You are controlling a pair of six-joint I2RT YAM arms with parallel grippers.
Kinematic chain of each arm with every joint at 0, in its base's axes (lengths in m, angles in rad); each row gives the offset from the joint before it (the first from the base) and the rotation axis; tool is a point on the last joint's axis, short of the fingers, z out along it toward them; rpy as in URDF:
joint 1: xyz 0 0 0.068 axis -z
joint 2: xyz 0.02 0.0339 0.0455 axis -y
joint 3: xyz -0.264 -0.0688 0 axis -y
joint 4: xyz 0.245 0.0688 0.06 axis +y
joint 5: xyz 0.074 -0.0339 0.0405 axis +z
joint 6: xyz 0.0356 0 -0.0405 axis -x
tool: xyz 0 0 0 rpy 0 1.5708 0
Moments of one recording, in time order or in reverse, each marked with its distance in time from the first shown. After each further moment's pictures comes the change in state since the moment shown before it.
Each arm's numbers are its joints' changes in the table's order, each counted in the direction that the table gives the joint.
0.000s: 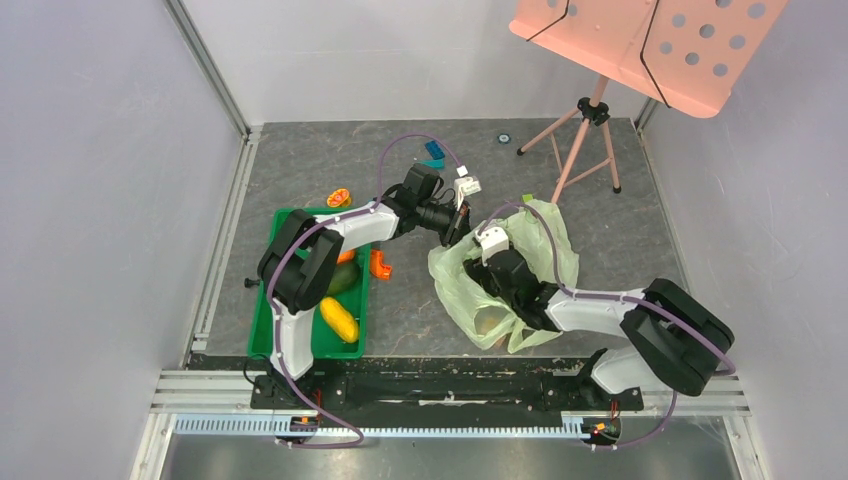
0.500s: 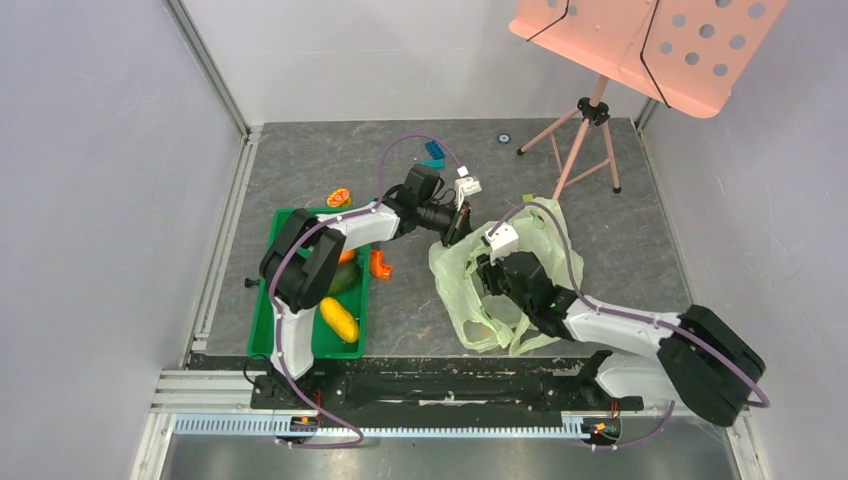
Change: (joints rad) left arm 0.000 -0.014 0.000 -0.022 -0.010 0.007; right arm 0.001 0.145 -0.035 -0.016 0.037 0.056
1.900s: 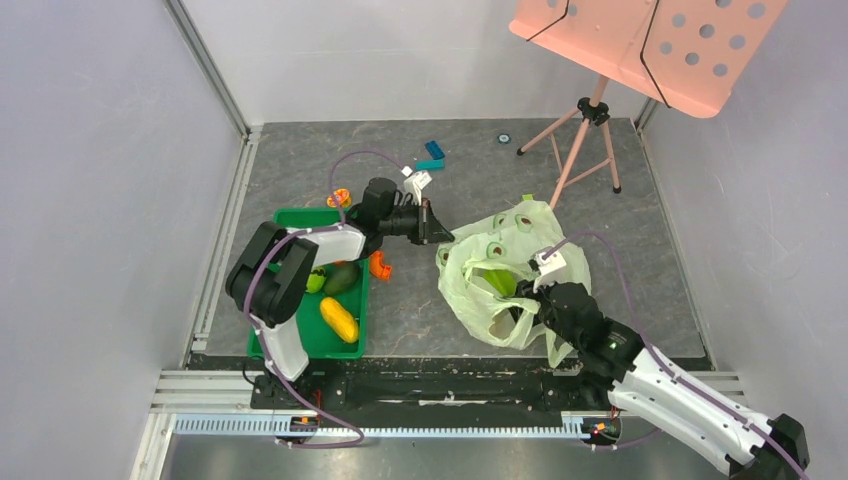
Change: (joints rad) left arm -0.122 0.172 -0.345 -0.391 0.229 0.394; right arm 0.000 0.718 -0.146 0.575 0.110 -0.204
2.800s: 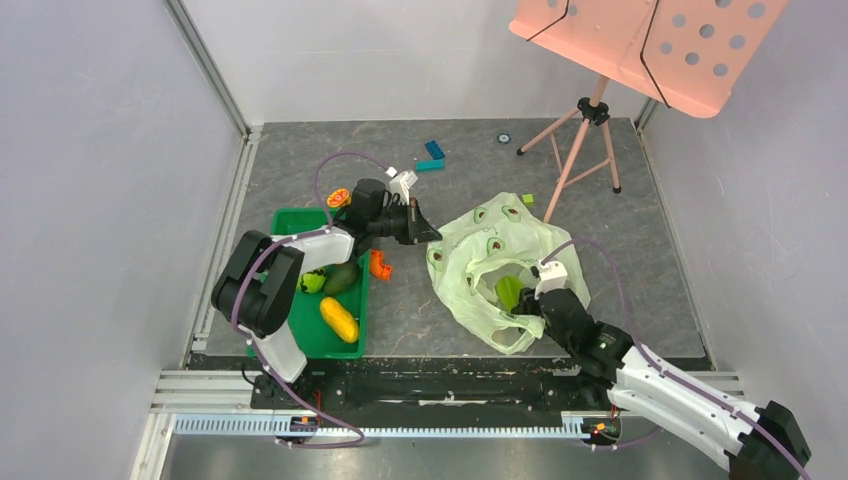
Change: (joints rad) left arm -0.050 0.100 -0.066 0.101 0.103 -0.002; right arm 0.000 -0.049 -0.085 0.035 -0.100 -0.120
